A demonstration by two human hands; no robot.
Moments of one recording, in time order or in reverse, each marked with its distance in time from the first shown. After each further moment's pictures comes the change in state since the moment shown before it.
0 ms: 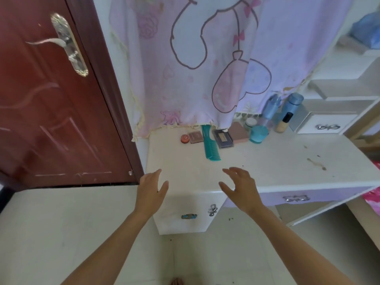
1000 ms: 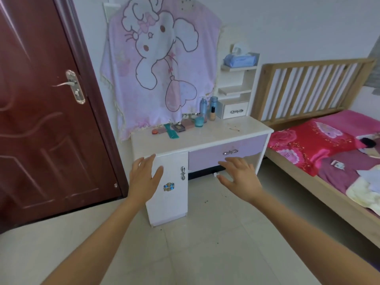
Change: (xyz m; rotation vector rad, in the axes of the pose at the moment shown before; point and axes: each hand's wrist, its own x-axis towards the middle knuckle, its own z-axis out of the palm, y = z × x) left_hand -0.344 0.064 -0.097 -0.001 0.140 0.433; right_hand -0.414 -0.078 -0.116 -0.231 0.290 -0.012
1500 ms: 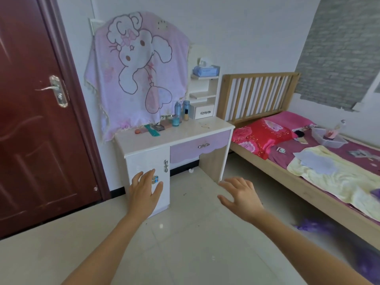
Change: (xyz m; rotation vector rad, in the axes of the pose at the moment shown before) left_hand -0.151 -0.003 -0.086 -0.088 -0.096 0.115; right_hand -0.197 -0.114 -0.060 -0.145 0.003 0.118
